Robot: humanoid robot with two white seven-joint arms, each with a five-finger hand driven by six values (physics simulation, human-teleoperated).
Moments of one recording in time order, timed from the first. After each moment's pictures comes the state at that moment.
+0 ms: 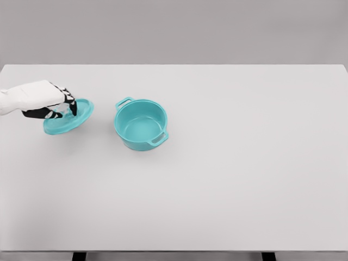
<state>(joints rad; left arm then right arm) -0.57 0.85 -0.44 -1.35 -0.43 -0.61 -0.61 0.05 0.00 -0.16 0.08 -0.01 -0.25 -0.32</state>
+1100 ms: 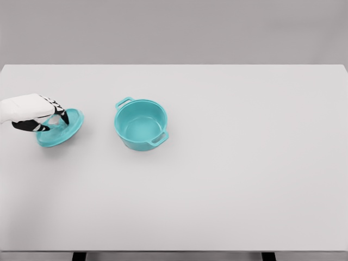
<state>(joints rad) -0.54 0.88 -0.44 -1.30 -0.46 -0.61 -0.61 0.05 0.00 -0.16 0.08 -0.01 -0.25 -0.32</state>
